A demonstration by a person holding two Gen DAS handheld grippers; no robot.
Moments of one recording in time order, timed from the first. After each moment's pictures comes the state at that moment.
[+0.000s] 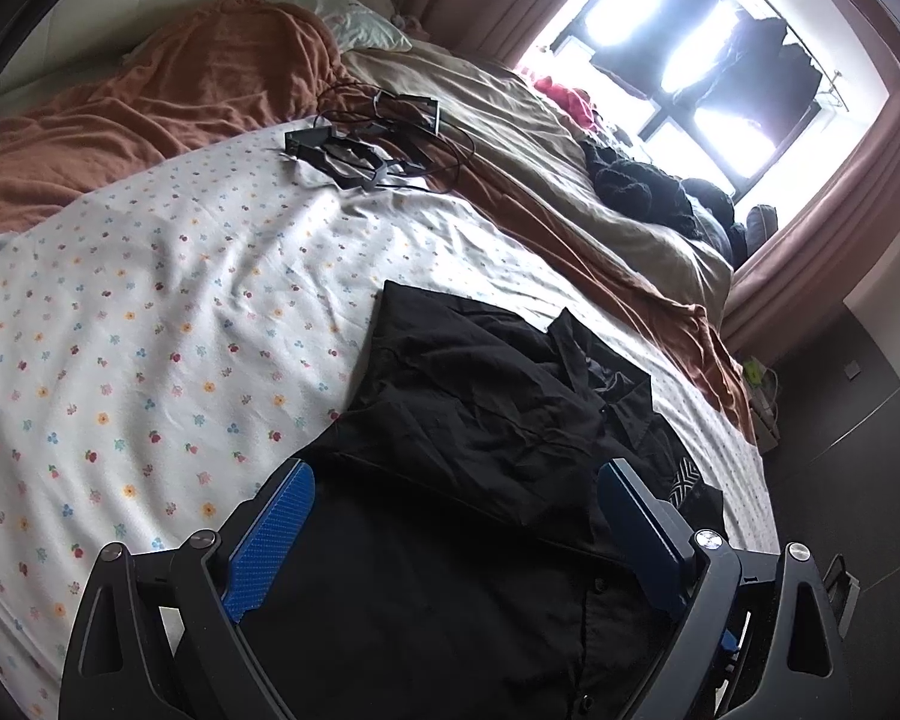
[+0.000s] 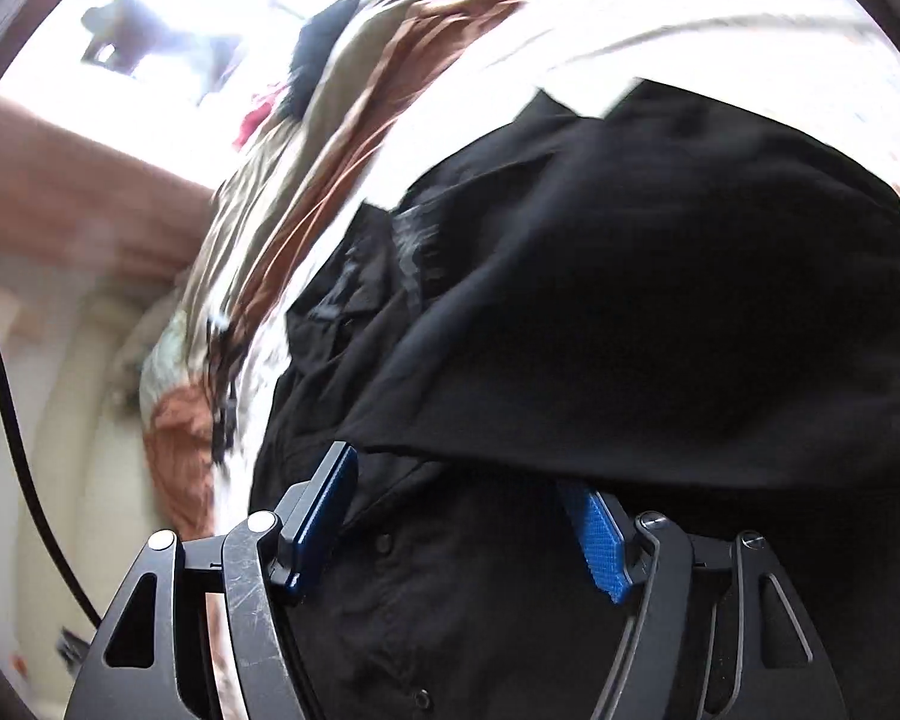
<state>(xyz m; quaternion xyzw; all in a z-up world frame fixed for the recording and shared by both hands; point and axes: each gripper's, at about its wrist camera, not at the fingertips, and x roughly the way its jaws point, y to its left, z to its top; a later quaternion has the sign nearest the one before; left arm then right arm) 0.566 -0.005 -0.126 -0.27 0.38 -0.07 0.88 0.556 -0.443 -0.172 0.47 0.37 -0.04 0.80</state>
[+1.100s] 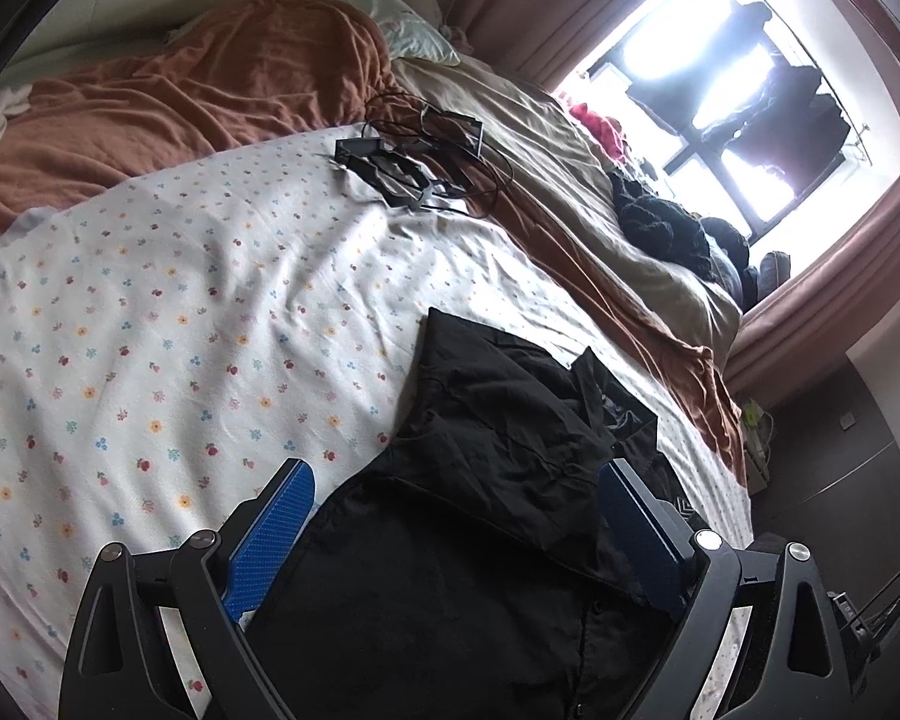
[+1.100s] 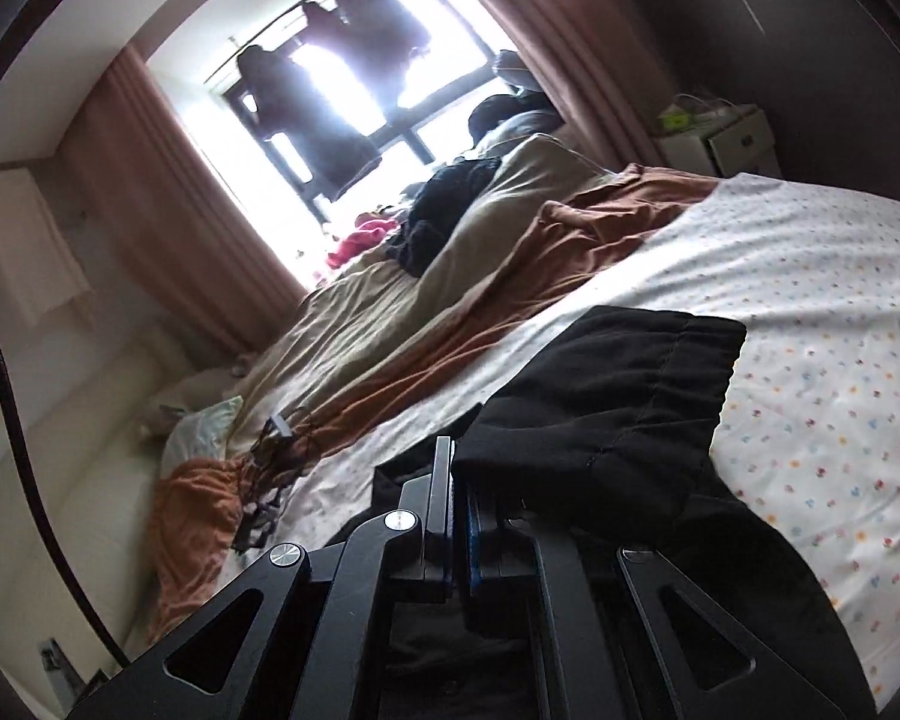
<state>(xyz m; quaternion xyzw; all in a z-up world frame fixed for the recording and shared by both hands) 0.562 0.045 -0.120 -0.32 0.37 -0.04 0.87 0.561 -0.411 -0.042 0.31 0.18 -0.03 0.93</state>
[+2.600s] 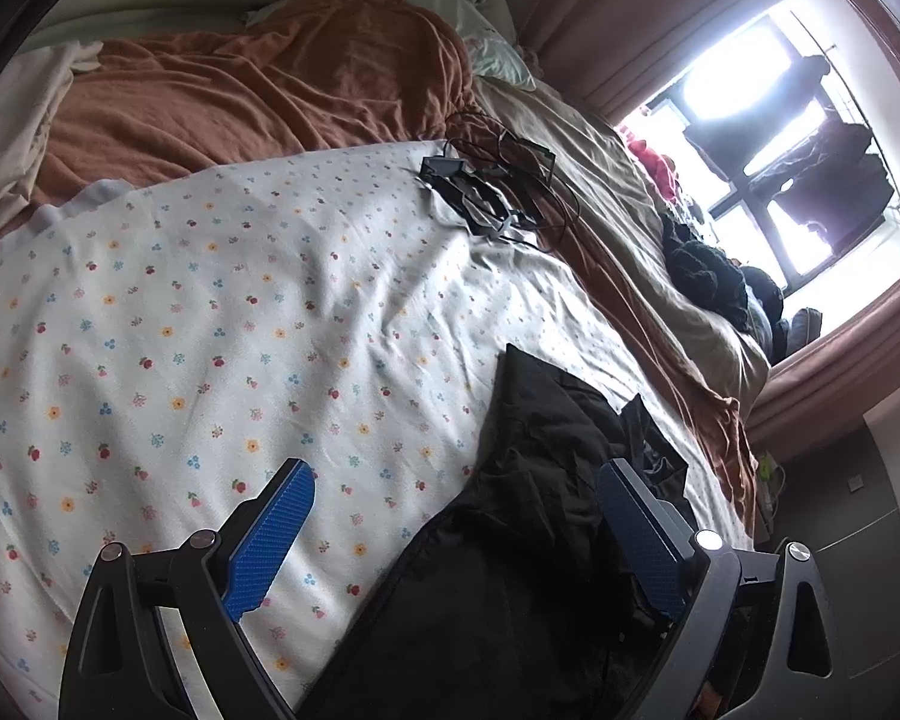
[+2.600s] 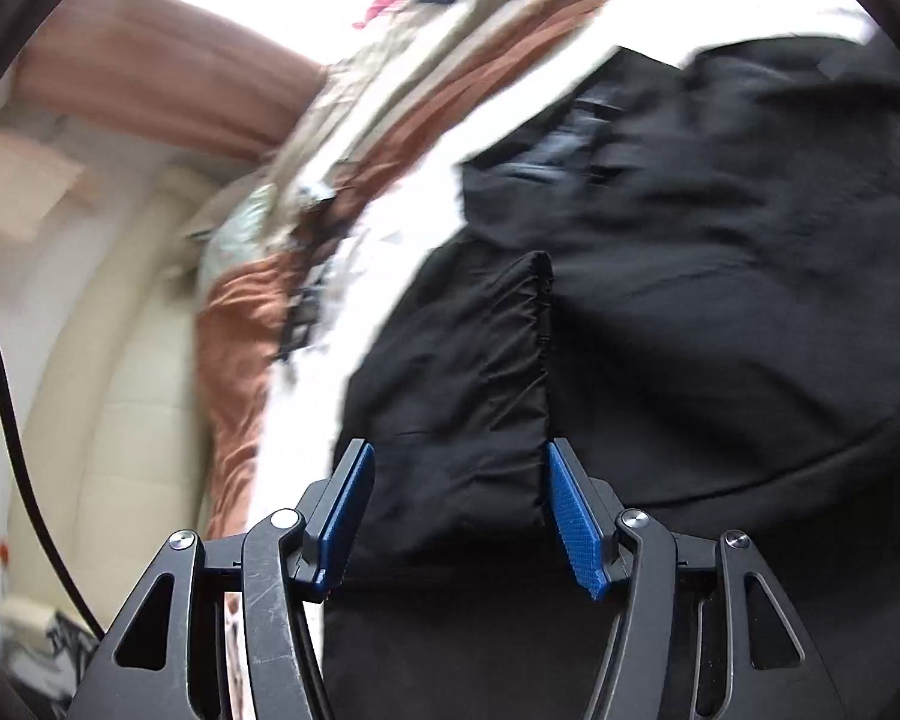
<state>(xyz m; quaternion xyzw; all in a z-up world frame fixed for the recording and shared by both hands) 0.554 0.101 -0.135 -0.36 0.37 0.01 0.85 0.695 -0.269 -0.171 0.37 0.40 0.13 0.83</state>
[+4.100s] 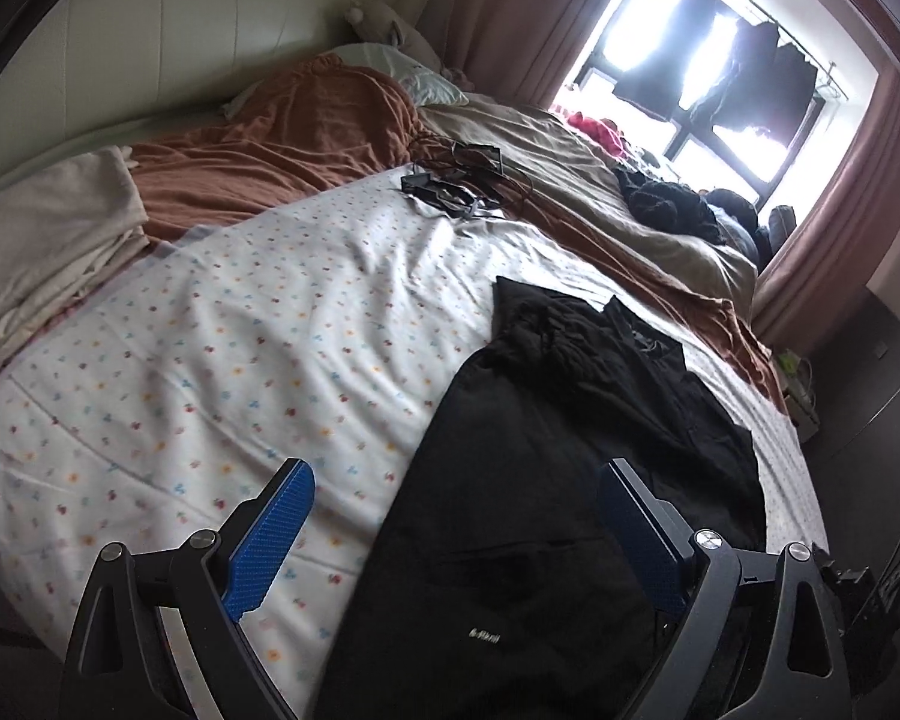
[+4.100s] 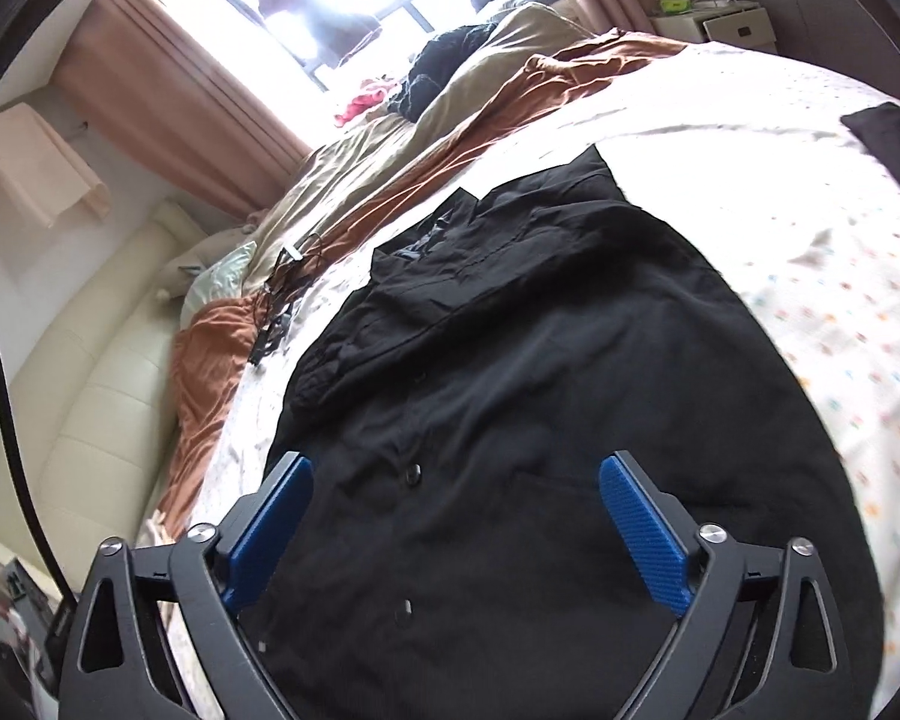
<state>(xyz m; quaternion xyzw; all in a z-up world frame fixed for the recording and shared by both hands) 0.363 0.064 -0.097 -0.22 0.35 0.00 0.91 0.415 -0.375 -0.124 0.32 0.33 0.02 0.89</state>
